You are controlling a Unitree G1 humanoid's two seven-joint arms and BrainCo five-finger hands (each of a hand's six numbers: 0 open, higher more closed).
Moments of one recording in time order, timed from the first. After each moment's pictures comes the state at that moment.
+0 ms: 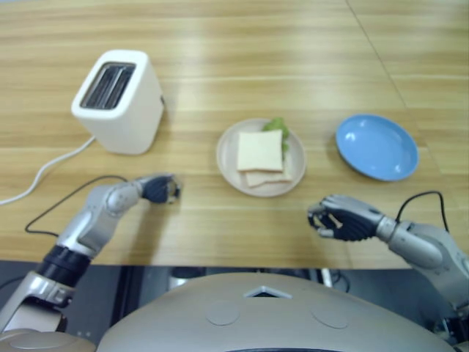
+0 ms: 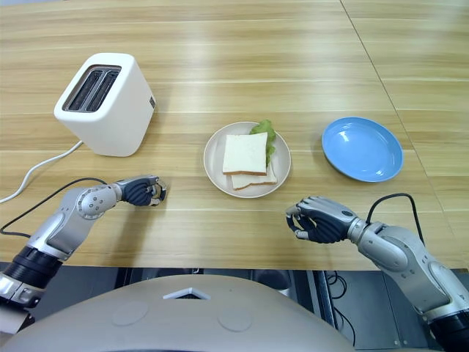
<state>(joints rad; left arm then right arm) 0.01 0.73 -0.33 -0.06 0.49 0.06 -0.63 0.46 -0.95 0.05 -0.26 -0.31 -0.44 0.46</state>
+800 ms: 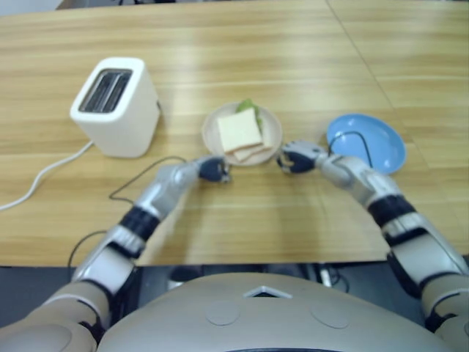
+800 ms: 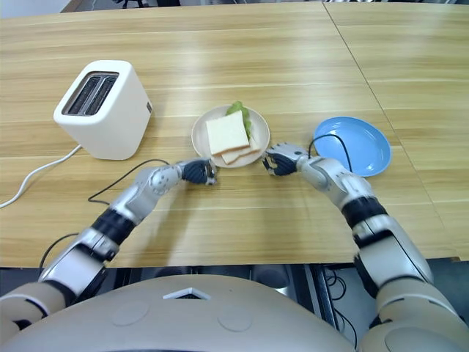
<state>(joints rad) -0.44 0.29 -0.51 0.51 0.60 0.06 -0.35 -0.52 -0.55 0.50 0.77 -0.86 -0.51 0.00</state>
